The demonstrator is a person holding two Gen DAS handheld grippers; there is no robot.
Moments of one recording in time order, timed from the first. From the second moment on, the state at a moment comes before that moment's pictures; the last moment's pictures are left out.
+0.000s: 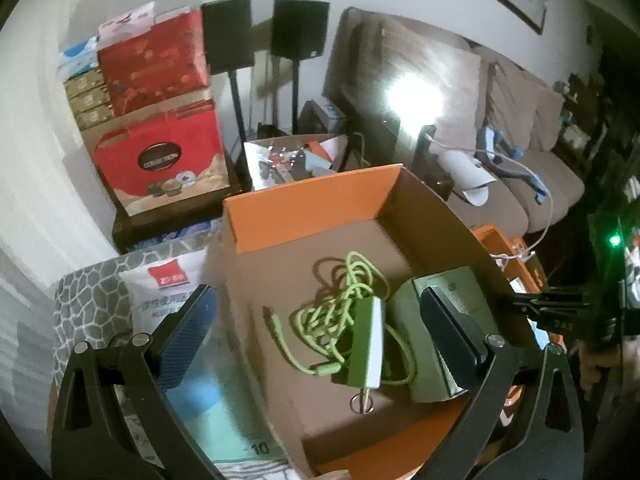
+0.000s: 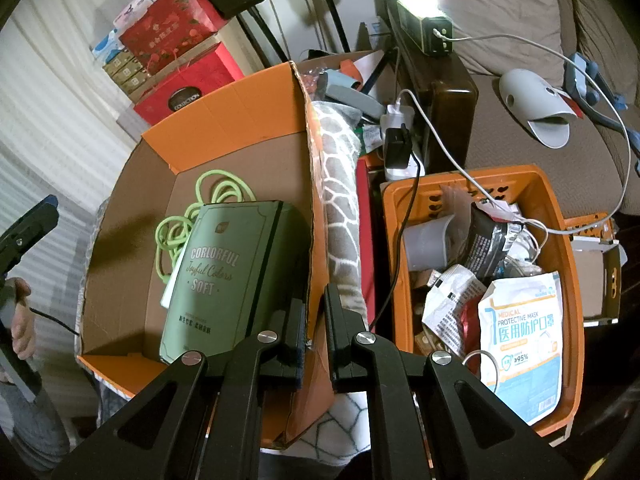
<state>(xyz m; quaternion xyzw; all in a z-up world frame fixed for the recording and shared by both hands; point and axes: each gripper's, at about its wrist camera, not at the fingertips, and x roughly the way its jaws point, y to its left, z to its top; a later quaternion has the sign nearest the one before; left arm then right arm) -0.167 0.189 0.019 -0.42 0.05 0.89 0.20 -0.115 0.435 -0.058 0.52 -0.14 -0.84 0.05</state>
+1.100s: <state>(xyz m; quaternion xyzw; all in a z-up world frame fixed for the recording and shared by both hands) -0.167 0.051 0.008 -0.41 -0.01 0.91 0.10 -0.114 0.435 -0.059 0.52 -0.14 -0.84 0.05</state>
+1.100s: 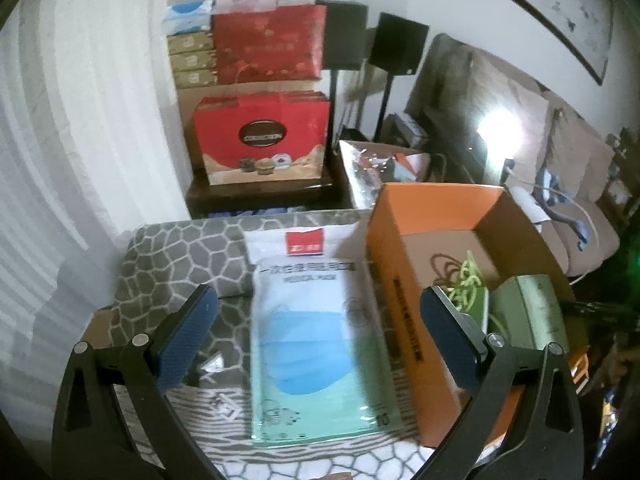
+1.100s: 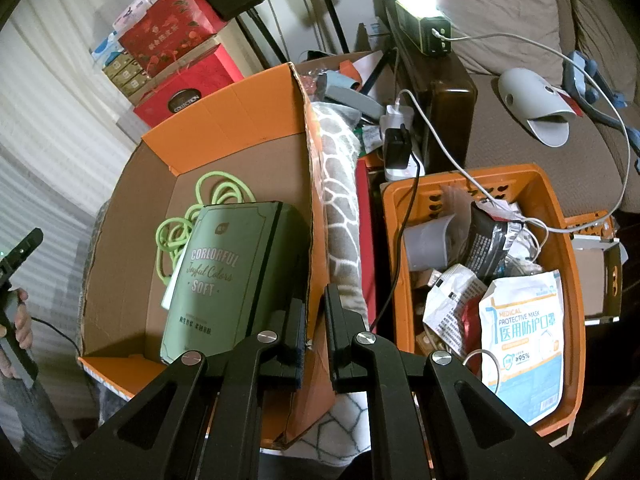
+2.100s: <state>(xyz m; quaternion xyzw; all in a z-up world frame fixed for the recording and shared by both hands) -0.187 -0.073 -0.053 -0.46 -0.05 0.89 0.02 -0.114 0.438 -0.060 0.52 -0.14 -0.84 0.05</state>
